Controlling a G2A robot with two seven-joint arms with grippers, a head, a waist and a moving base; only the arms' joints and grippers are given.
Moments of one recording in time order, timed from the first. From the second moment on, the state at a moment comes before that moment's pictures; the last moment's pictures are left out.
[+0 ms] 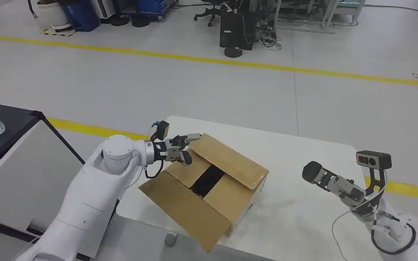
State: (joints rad) left arm 0.89 -1.06 -1.07 -1.34 -0.44 0.32 -0.90; right arm -1.56 -0.75 1.53 -1.64 0.91 -0.80 1.02
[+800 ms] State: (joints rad) left arm 0.74 -1.16 -0.91 -1.16 -0.60 0.34 -0.73; right arm -1.56 -0.75 1.53 -1.64 0.91 -0.80 1.02
